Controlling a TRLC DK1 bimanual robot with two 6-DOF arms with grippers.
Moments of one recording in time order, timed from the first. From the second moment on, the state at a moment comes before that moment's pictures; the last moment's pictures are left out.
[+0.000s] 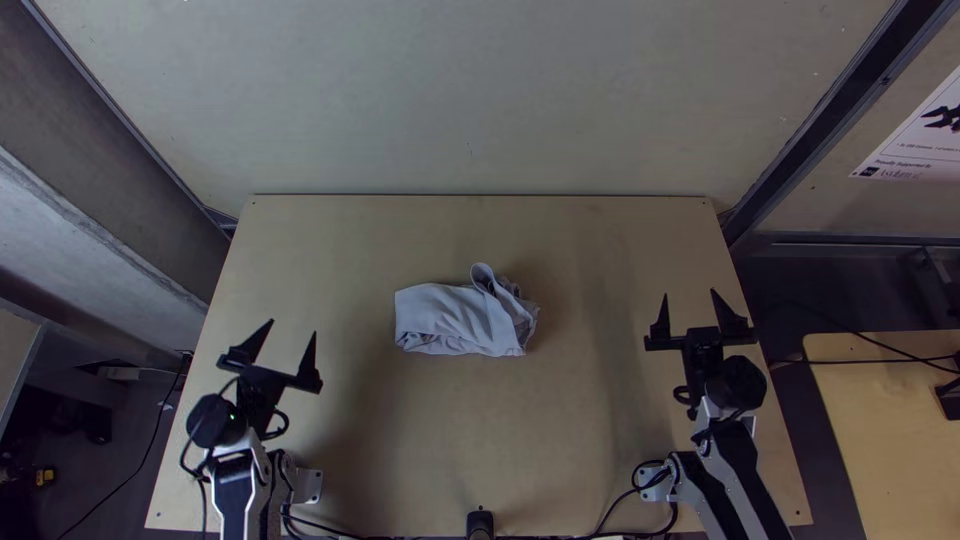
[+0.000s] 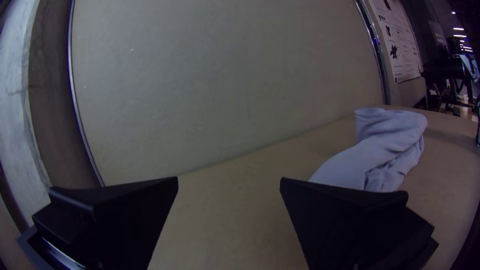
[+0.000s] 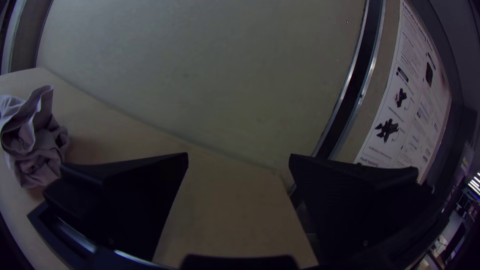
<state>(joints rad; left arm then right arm) 0.29 0.07 0.06 0.07 0.43 0.31 0.05 0.58 0.18 0.42 0.10 -0.36</state>
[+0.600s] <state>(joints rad) 0.30 0.01 0.04 0.08 0.43 0.26 0.07 0.00 0.02 0.19 0.02 -0.27</state>
